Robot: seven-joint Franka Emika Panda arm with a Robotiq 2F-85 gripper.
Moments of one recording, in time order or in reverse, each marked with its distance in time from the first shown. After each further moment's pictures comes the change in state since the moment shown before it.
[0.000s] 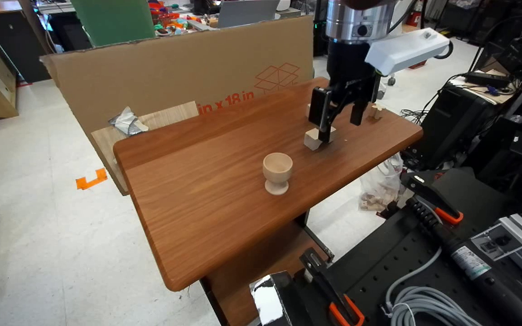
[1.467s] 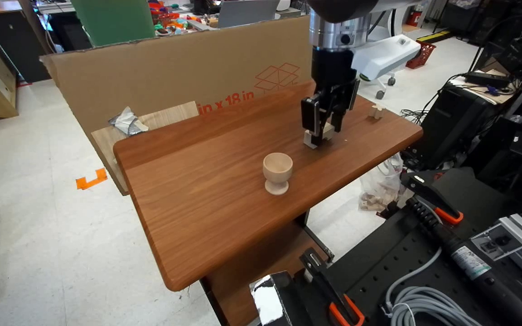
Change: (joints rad) arm -0.002 0.085 0.021 0.097 0.000 -0.022 -0.118
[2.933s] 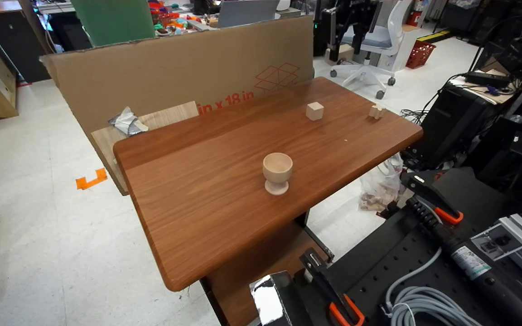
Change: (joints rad) arm -0.122 0.138 -0.087 0.498 0.002 -0.256 0.044
